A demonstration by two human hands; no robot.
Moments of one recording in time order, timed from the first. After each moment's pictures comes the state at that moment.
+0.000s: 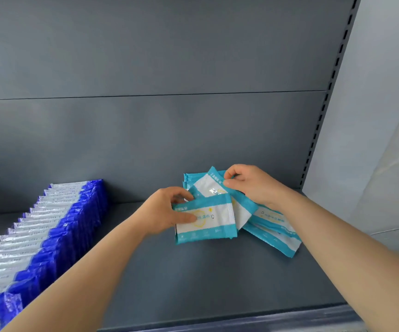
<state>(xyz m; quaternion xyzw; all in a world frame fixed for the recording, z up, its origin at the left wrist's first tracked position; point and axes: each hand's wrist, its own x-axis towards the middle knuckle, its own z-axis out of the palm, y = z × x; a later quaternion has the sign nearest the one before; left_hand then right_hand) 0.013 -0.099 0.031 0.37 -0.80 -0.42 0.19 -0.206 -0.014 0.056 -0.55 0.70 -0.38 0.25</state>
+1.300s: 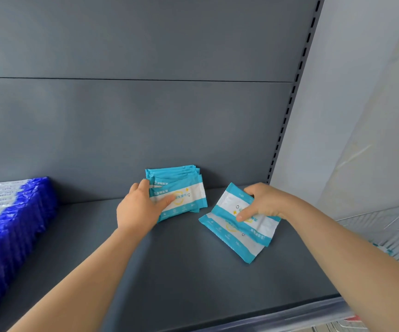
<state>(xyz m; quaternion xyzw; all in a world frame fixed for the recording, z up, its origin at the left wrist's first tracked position) -0.057 -0.116 -0.022 0.53 -0.79 -0.15 0.27 -0.291 0.032 0.025 -0.43 0.84 -0.15 0.31</state>
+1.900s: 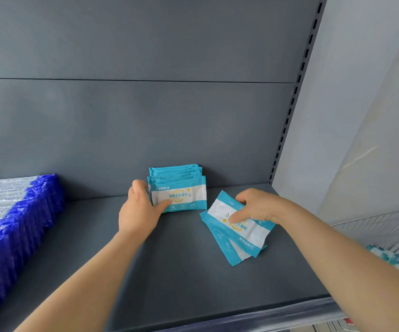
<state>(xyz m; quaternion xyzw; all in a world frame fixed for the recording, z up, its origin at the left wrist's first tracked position) -0.049 -0.108 -0.031 0.53 -0.77 -0.19 0.30 -0.273 0.030 0.021 -0.46 0.81 -0.14 0.33</state>
